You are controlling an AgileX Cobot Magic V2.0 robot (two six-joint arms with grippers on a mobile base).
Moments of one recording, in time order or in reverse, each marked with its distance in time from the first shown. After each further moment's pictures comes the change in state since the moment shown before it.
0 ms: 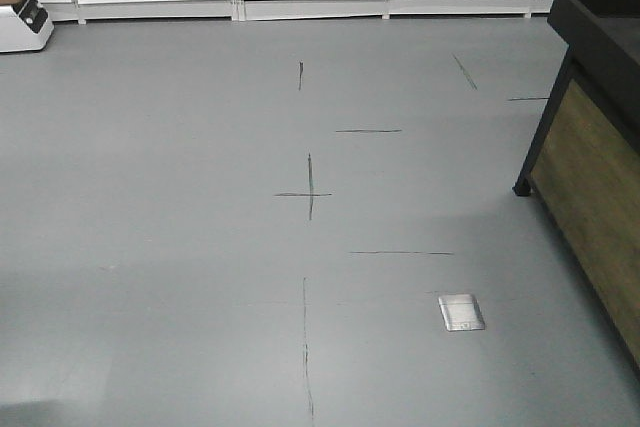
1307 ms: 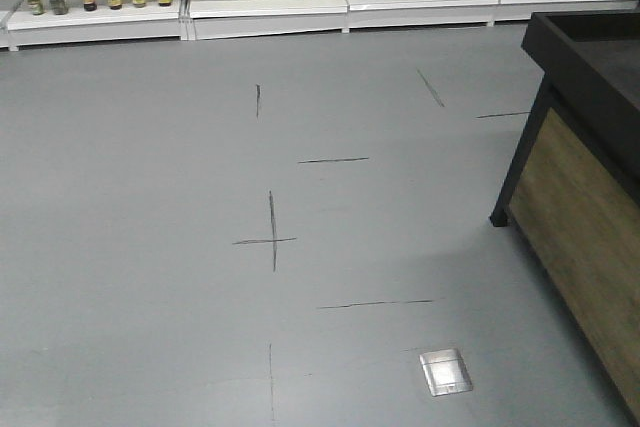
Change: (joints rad) left arm 0.000 0.000 0.000 0.000 0.000 0.000; right arm 0.000 0.000 0.000 0.000 0.000 0.000
